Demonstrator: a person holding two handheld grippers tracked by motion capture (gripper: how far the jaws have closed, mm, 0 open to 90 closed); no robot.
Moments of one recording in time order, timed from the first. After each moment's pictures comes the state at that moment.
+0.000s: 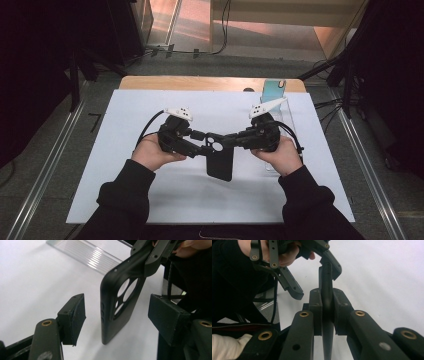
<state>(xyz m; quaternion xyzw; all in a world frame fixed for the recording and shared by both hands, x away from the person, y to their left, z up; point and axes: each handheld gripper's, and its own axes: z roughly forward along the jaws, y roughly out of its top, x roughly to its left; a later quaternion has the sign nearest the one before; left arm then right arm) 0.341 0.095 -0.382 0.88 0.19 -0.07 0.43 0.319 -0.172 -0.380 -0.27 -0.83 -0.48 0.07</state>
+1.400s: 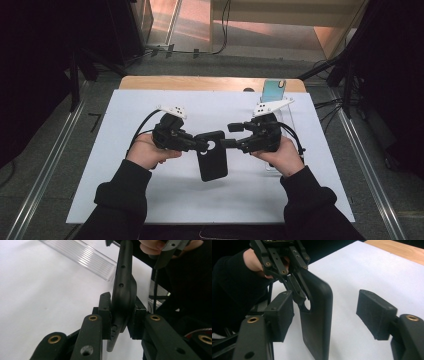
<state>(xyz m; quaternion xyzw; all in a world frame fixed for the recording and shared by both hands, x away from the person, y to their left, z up) 0.343 0.112 -0.376 0.87 0.22 -0.12 0.43 0.315 -0.175 -0.379 -0.28 -0.81 -0.52 0.02</state>
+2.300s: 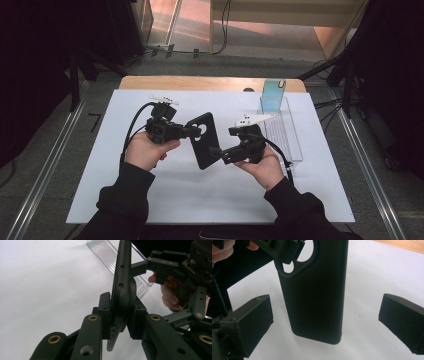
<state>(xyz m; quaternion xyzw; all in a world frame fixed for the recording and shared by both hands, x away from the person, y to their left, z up) 0.343 0.116 -0.359 0.82 0.38 -0.06 0.42 0.302 -0.135 -0.410 -0.38 -0.80 -0.47 -0.06</state>
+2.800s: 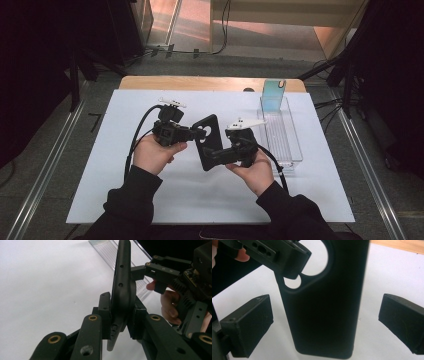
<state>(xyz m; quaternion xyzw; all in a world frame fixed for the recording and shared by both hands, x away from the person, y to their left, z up) 0.336 0.098 -0.362 0.83 0.39 -0.04 0.40 0.296 -0.115 -0.416 -0.41 -0.78 -0.46 -0.09</state>
